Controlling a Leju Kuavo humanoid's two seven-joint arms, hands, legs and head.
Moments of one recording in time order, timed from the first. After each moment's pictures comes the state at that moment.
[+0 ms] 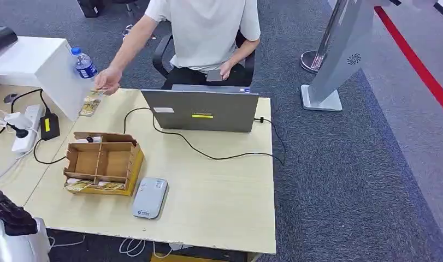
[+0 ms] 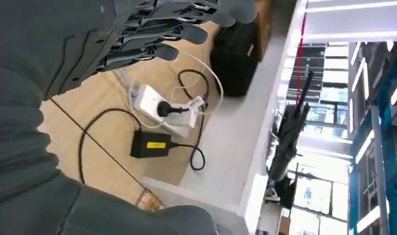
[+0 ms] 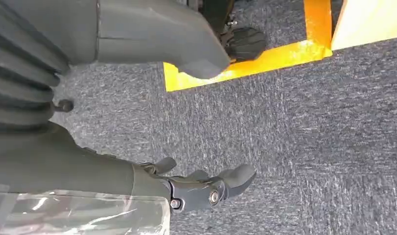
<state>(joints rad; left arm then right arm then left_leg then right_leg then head) -0.25 0.03 0.70 -1.40 0.30 0.13 -0.45 -0.10 -0.03 -0.35 -0.25 0.32 -0.18 -0.06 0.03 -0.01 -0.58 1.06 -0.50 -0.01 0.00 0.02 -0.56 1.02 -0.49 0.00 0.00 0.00</state>
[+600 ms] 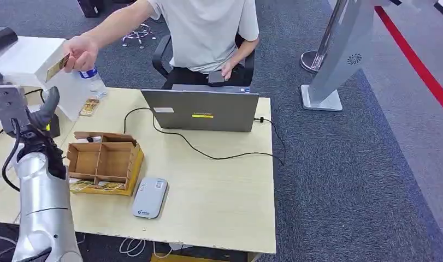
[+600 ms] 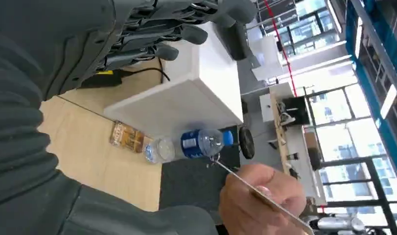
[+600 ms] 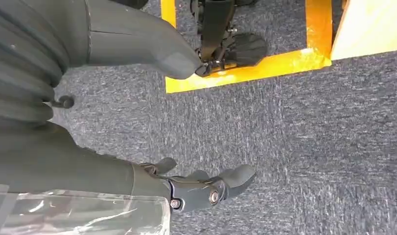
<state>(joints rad) -0.56 0.04 0.41 -1.23 -0.18 0.11 -0.27 -0.12 -0.03 -0.35 -0.24 0.36 -0.16 -0.04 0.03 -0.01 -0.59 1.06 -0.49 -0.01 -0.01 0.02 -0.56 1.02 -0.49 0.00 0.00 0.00</state>
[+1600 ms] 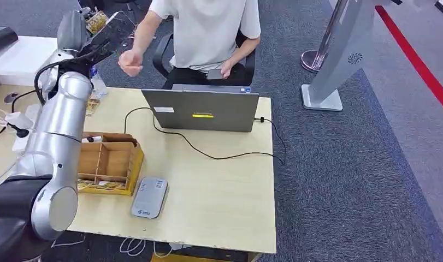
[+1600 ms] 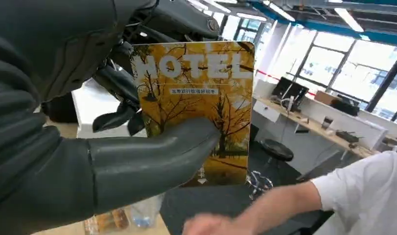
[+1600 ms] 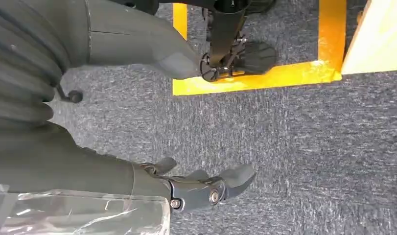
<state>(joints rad) -1.08 0.08 0.00 -0.80 -0.94 0.08 0.05 -0.14 -0.01 -0.37 -0.24 0.44 -0.12 -0.01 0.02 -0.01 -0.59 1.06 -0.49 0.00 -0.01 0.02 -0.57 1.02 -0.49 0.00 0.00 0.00</state>
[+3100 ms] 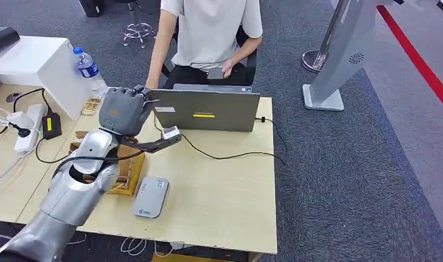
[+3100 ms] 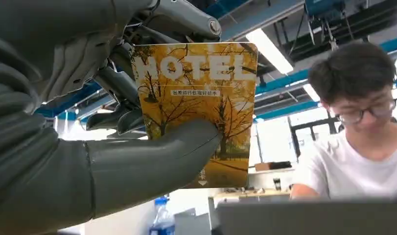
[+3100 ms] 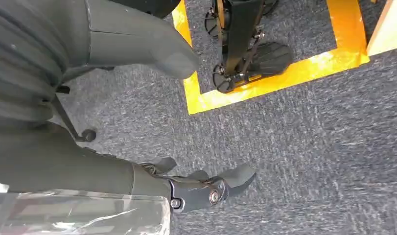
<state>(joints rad) -0.49 0.31 -0.48 -1.44 -1.26 0.20 0.10 -0.05 0.01 -0.58 -0.23 0.42 -0.13 -0.07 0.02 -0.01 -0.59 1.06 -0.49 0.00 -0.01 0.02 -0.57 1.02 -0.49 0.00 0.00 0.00</state>
